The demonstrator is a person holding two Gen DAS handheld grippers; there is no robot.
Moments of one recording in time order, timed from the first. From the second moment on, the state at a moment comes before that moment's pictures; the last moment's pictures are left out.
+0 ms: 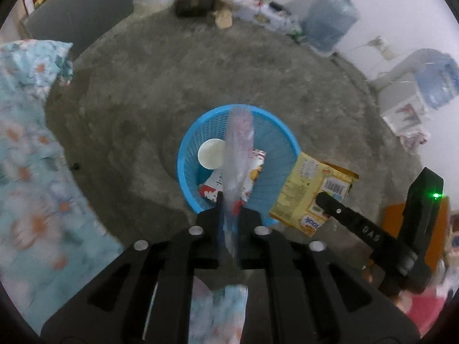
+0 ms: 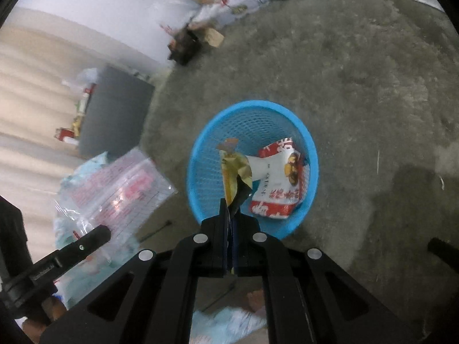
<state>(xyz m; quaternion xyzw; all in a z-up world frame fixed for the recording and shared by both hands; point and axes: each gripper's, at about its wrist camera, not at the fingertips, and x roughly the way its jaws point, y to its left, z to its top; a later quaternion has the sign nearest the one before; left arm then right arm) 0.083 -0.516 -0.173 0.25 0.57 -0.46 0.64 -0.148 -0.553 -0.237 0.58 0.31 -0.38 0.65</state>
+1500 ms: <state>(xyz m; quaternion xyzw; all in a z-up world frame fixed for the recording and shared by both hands) 0.110 0.030 0.032 -0.03 0.37 -0.26 0.89 0.010 -0.320 -0.027 0.46 0.34 -0.08 0.81</state>
